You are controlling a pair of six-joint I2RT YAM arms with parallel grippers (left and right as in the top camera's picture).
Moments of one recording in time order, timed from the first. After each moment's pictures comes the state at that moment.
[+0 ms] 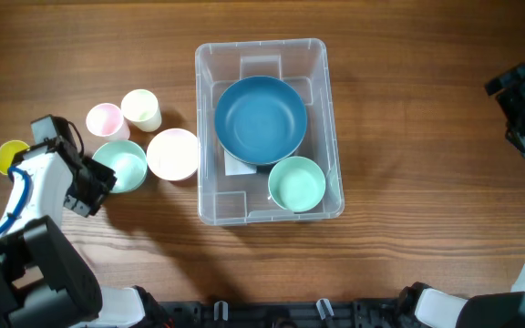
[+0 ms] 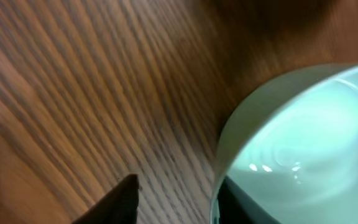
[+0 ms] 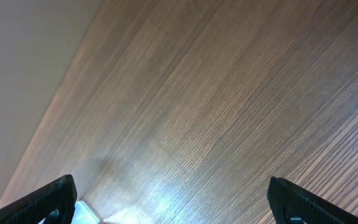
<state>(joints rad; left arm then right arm) 0.40 1.63 0.94 -0.83 -0.03 -0.69 -0.44 1.43 1.41 -0.90 -0.08 0.60</state>
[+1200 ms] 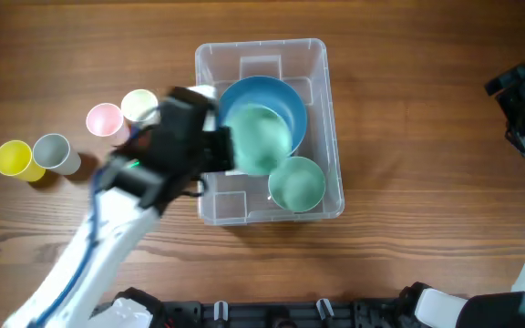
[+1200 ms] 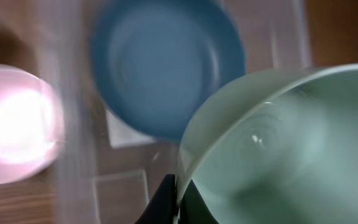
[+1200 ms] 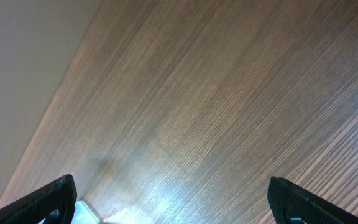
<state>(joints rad) -0.49 1.30 1.17 -0.84 0.08 -0.51 -0.44 1.43 1.41 -0.90 -0.08 0.60</state>
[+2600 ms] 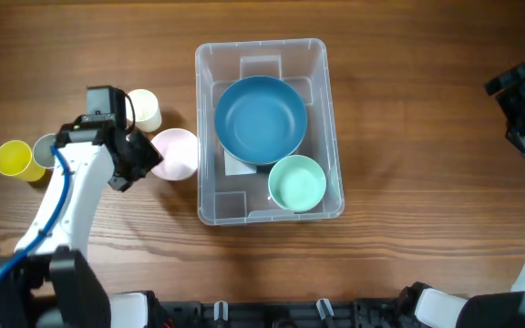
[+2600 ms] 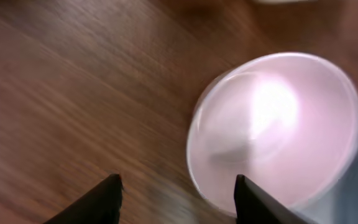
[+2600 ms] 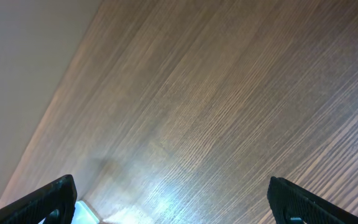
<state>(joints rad) 0.07 1.53 1.04 -0.90 0.01 -0.61 -0.44 1.43 1.41 -0.90 -0.08 0.60</state>
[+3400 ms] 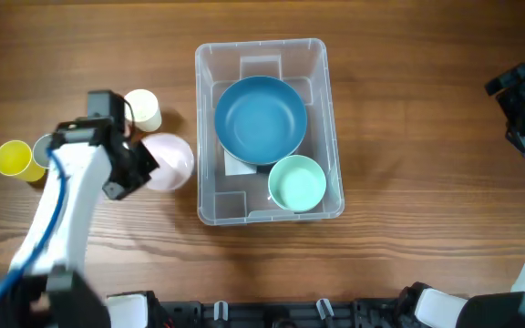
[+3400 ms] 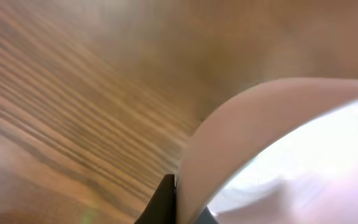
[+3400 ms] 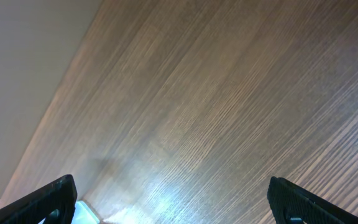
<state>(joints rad) 0.07 1.46 1.10 -1.09 0.03 -0.57 -0.44 1.43 1.41 -0.90 -0.08 0.60</state>
